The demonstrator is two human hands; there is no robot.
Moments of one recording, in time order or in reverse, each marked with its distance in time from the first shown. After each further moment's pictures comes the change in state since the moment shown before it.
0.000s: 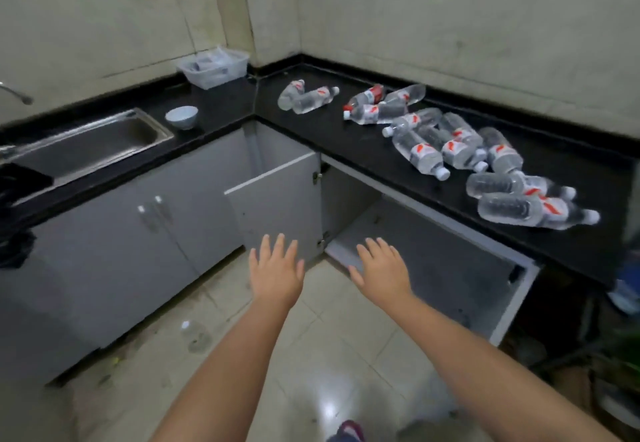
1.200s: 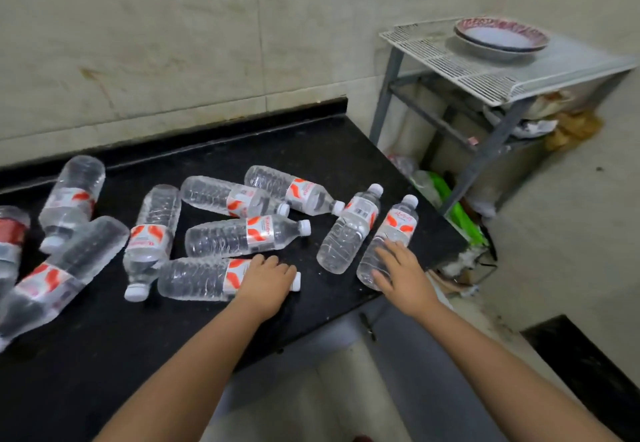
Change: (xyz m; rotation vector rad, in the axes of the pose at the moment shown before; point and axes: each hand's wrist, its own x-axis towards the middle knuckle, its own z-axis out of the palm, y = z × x) left_hand 0.409 0.341 0.025 0.643 -0.069 1.642; right_hand 0.136 0.253 0.004 0.221 0.059 1.218
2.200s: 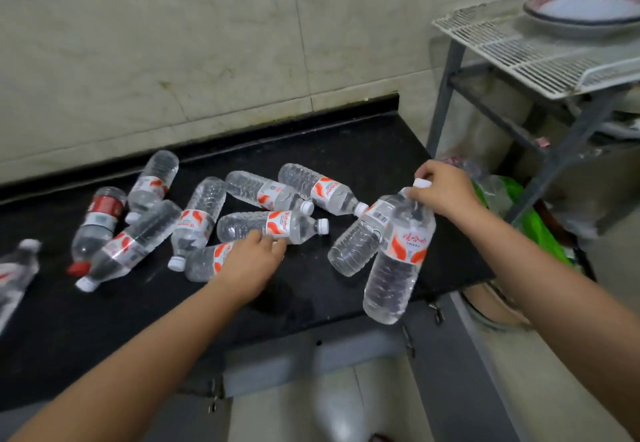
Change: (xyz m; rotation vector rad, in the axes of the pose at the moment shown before) left_hand -0.037 0.006 -0.057 0.135 0.257 -0.218; right_hand 0.084 0.010 -0.136 0.324 0.172 0.068
